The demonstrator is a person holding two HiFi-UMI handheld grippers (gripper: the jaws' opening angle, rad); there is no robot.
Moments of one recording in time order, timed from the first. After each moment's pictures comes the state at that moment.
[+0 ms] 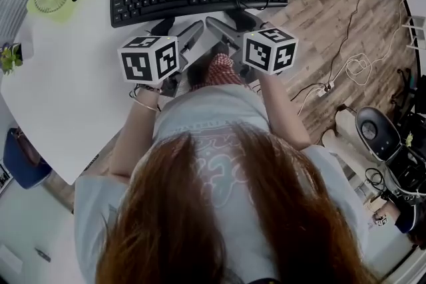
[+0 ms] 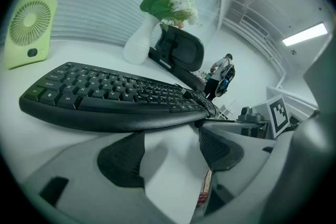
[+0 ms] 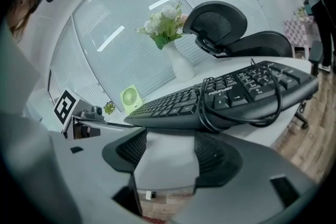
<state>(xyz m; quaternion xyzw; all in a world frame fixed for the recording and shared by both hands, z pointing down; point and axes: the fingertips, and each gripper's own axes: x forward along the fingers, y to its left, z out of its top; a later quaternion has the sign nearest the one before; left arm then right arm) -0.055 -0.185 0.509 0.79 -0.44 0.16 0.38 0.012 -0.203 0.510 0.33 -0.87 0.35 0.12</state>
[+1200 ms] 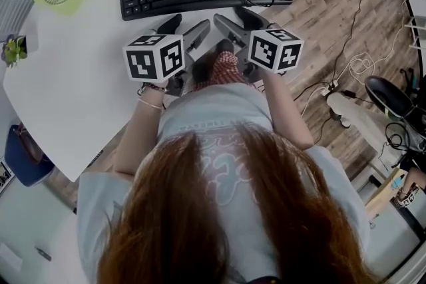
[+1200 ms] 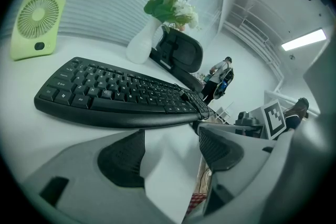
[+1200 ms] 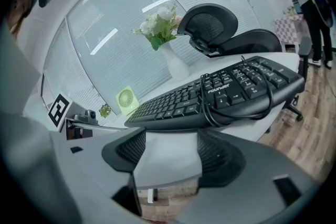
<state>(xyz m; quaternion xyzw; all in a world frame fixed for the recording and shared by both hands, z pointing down) -0.062 -0.170 0.505 0.80 -0.44 0.14 0.40 0.011 -0.194 0.514 0.36 -0.85 0.37 0.11</state>
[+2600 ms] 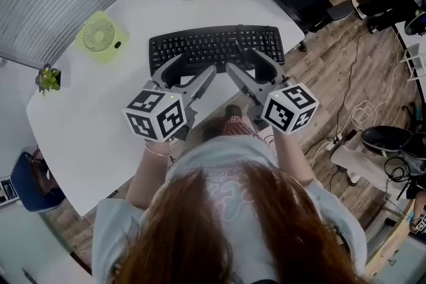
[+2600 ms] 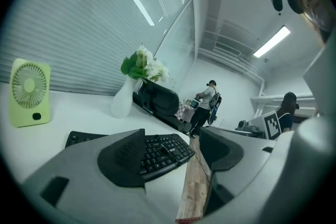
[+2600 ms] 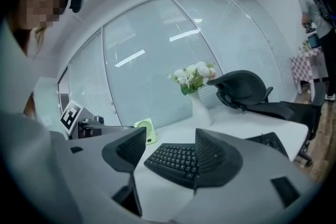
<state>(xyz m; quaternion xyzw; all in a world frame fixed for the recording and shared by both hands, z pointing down) -0.078 -0.190 0.370 0.86 -0.45 0.03 0.25 0.009 -0.204 0.371 0.36 -0.91 0.22 0.00</state>
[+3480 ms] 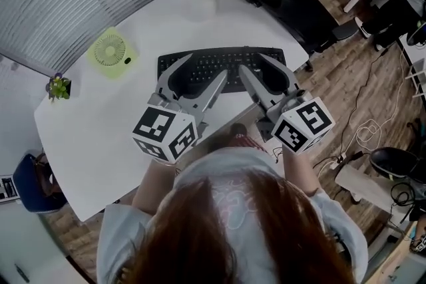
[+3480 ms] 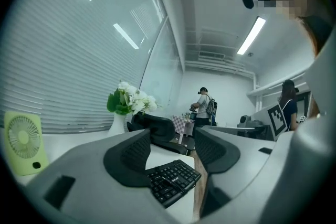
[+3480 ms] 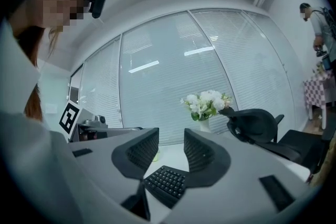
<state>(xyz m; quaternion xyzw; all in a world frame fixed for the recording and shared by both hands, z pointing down) -0.065 -0.205 0.288 0.88 -0.46 -0.01 0.11 0.008 -0.215 0.289 0.34 -0.93 0.11 -0.04</state>
